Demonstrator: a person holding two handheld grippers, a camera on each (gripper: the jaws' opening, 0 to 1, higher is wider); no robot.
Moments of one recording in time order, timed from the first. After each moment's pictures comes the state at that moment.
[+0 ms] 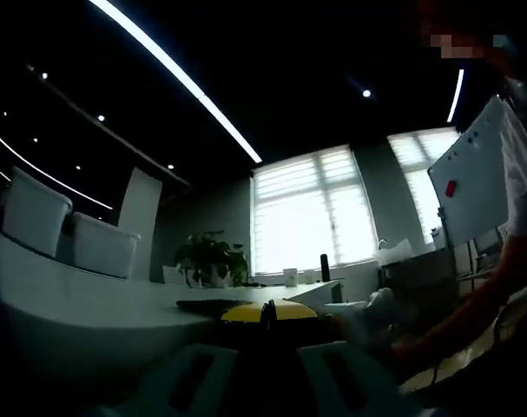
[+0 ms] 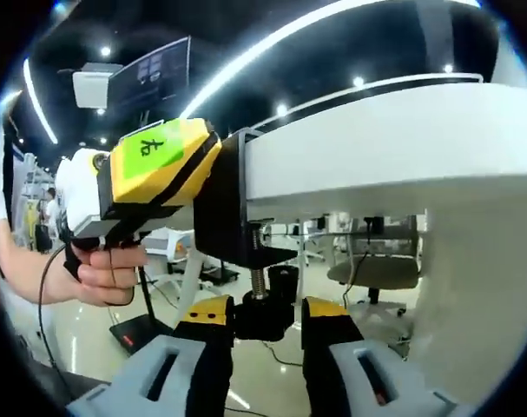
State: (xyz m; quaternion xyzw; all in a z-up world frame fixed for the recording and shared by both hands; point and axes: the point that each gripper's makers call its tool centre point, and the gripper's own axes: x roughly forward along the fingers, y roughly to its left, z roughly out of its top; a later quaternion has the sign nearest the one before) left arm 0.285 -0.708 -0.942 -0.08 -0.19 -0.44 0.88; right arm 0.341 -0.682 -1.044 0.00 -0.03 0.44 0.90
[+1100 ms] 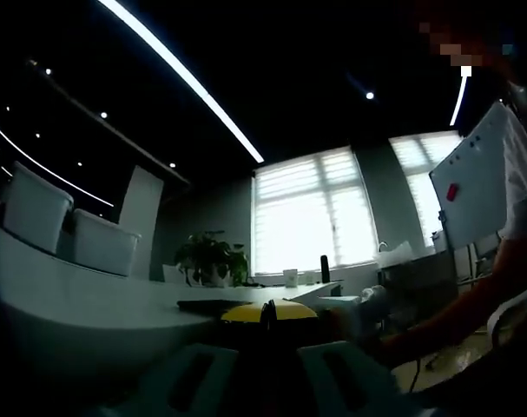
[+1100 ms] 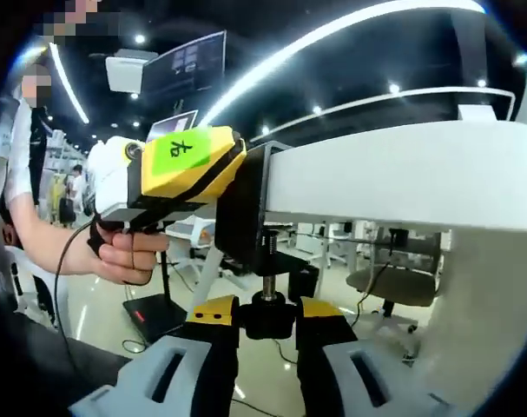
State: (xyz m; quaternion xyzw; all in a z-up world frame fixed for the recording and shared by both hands) left arm 0.288 -0.707 -0.941 -0.09 -0.19 -0.44 0.88; right arm 0.330 -0.673 -1.035 -0.06 -0.03 0.56 0.83
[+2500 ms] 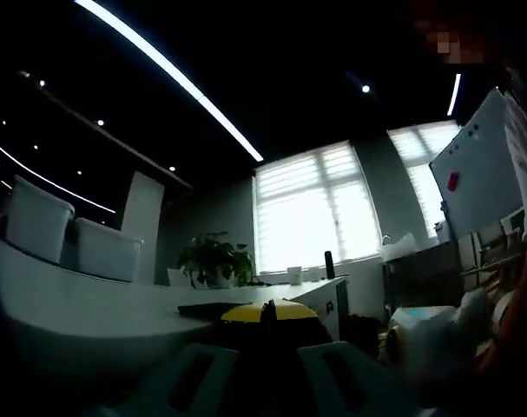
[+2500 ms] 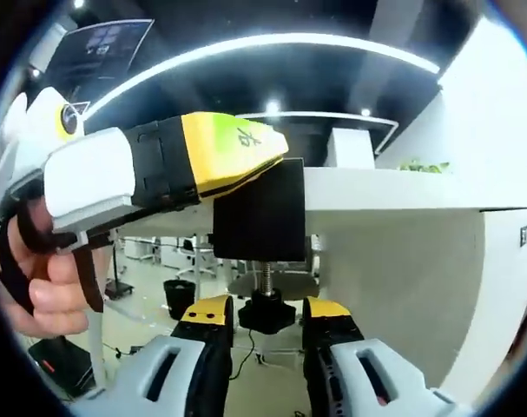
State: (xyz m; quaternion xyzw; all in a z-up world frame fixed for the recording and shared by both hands) left arm 0.286 -0.709 -0.939 -0.06 -0.19 -0.43 0.88; right arm 0.334 -0.693 -1.034 -0.01 -0.07 0.17 0.98
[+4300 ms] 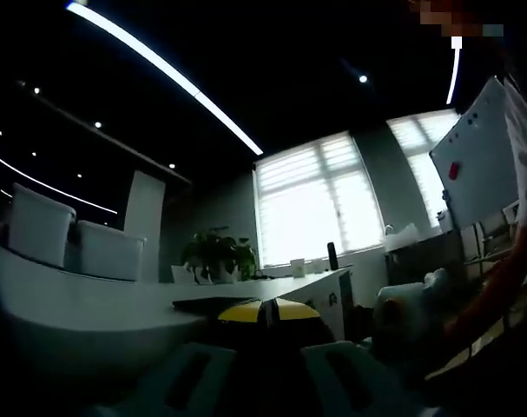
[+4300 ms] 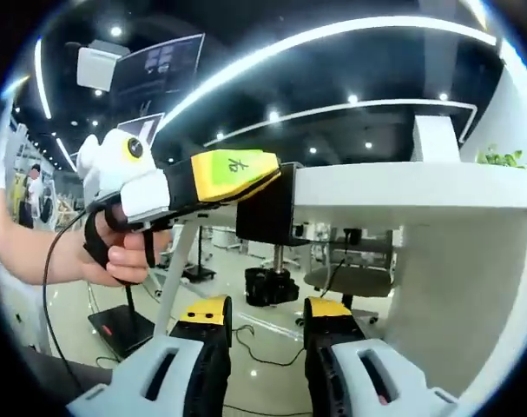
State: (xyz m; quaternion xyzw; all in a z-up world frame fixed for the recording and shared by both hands) left arm 0.282 -0.711 -0.944 -0.04 -0.19 -0.42 0.89; right arm 0.301 -0.712 -1.041 -0.02 -0.05 0.40 0.91
